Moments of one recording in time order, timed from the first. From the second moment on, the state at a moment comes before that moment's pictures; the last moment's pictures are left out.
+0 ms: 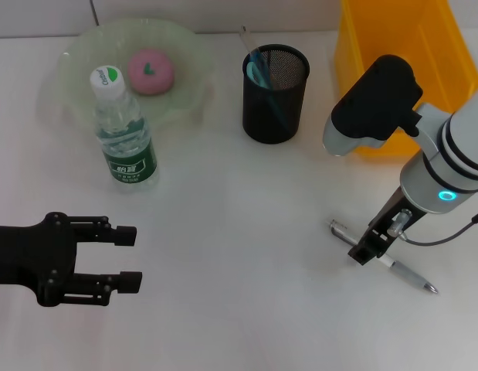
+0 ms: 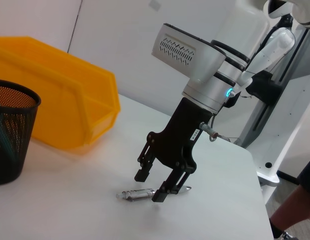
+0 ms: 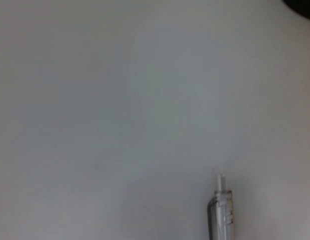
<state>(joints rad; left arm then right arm) -0.39 -1.98 0.75 0.77 2.06 1.93 -1.44 0.59 2.09 -1.71 -1.33 -2.69 -1.52 2.75</state>
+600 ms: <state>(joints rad) -0.39 -1.98 0.75 0.77 2.06 1.93 -1.43 0.58 2.09 -1.75 -1.33 -2.70 -1.49 2.77</state>
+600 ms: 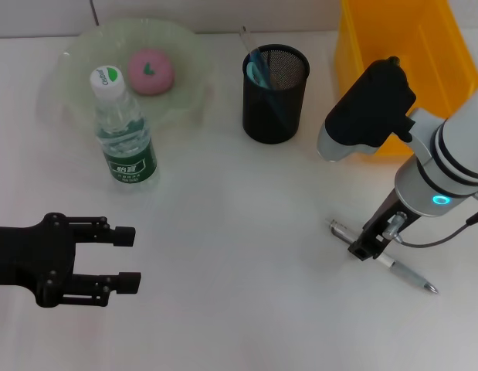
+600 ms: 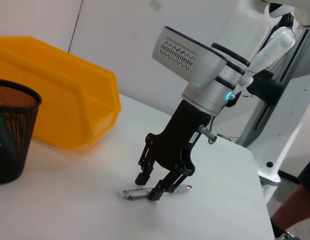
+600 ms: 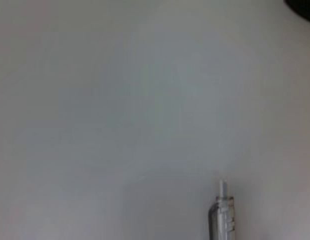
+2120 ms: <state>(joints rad) -0.38 -1.98 0.75 0.76 2.06 1.93 -1.44 0.51 2.09 -1.56 -1.44 -2.57 -1.47 2.64</state>
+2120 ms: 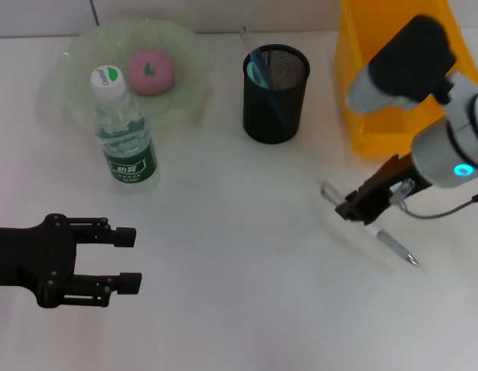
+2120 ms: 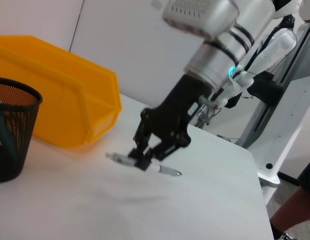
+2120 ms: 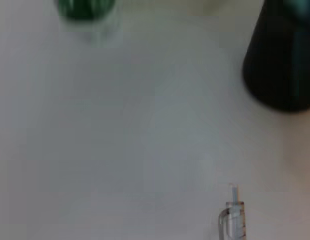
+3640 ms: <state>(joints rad) -0.41 -1.99 0.75 0.76 2.05 1.92 -1.46 0.70 2.09 -1.22 -0.45 -0.93 -1.01 1.11</state>
